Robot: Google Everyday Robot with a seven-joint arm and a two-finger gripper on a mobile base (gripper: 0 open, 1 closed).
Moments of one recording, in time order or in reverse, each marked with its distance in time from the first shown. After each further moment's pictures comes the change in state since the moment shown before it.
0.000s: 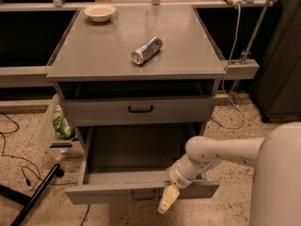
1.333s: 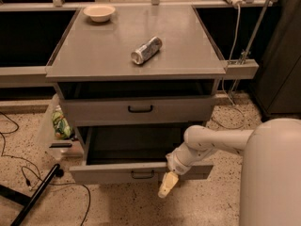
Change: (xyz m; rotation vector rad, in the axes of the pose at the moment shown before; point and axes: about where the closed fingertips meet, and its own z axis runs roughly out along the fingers) arm -0.020 -0.052 -0.010 0.058 -0.008 -0.062
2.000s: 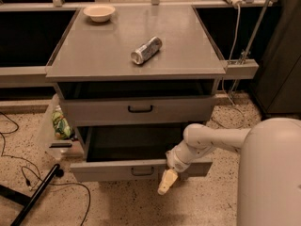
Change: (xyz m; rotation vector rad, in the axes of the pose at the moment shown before) arm -0.005 -0.012 0.001 0.015 -0.007 -0.012
